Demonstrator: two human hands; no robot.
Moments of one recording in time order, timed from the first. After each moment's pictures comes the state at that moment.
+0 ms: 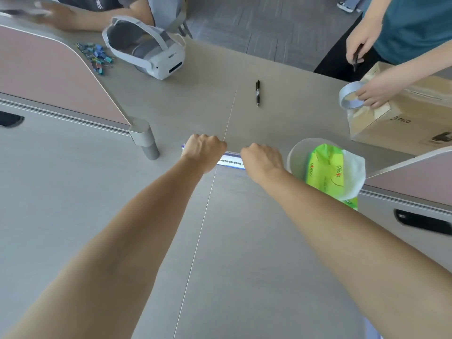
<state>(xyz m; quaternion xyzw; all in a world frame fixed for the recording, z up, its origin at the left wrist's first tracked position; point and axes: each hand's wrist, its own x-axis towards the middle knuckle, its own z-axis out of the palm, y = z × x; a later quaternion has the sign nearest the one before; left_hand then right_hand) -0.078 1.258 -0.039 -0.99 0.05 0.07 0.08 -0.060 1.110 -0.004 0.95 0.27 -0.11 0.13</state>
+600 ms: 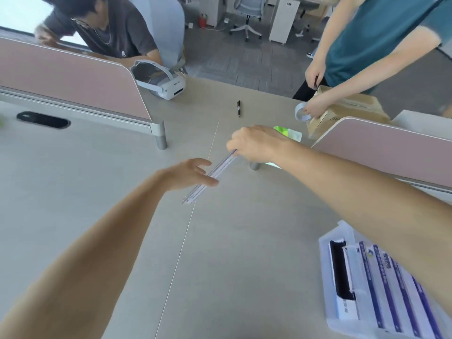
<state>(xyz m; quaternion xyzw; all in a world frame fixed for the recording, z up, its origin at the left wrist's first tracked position) -0.311 1.226 0.065 -0.85 -0.10 0.25 -0.46 -0.225 1.042 0.159 0.87 0.46 -0.06 0.19</state>
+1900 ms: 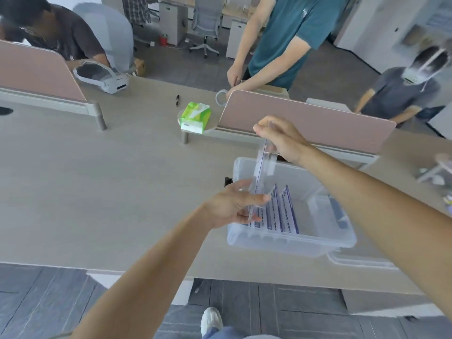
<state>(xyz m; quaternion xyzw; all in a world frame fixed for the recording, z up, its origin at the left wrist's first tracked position) -0.505 0.816 0.091 -0.56 -0.02 0.31 -0.77 -0.411 0.674 0.212 0.89 0.19 -0.04 -0.40</state>
